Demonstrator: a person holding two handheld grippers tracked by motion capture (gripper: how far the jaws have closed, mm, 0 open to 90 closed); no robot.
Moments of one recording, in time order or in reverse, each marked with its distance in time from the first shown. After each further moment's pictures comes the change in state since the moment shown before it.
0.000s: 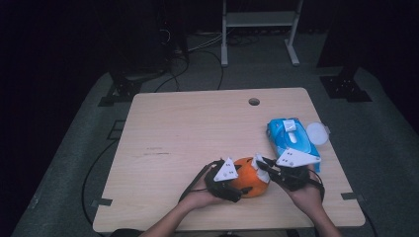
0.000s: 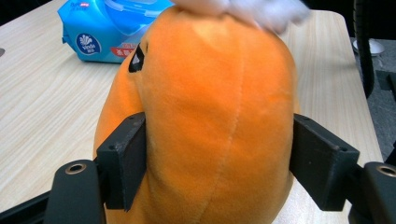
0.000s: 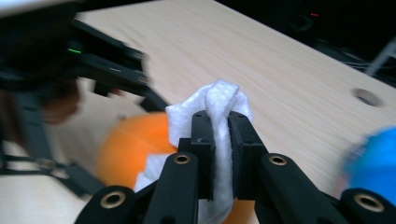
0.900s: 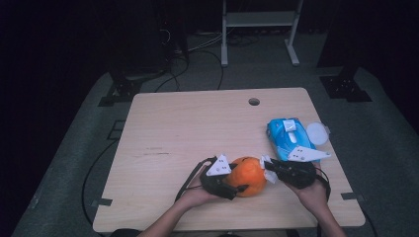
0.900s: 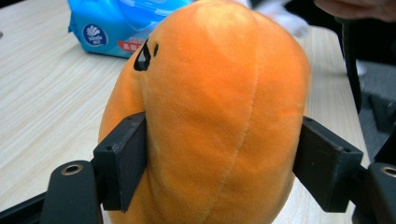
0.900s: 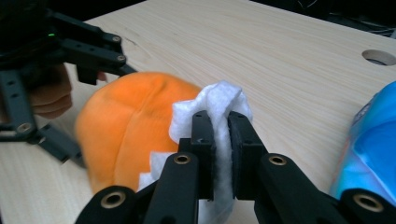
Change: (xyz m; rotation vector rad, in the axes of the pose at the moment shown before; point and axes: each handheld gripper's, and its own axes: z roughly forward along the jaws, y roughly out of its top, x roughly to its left) left arm 0.015 -0.008 -0.007 -0.036 -0.030 -0.116; right arm -0.021 -0.019 -0.001 0.008 0.076 0.153
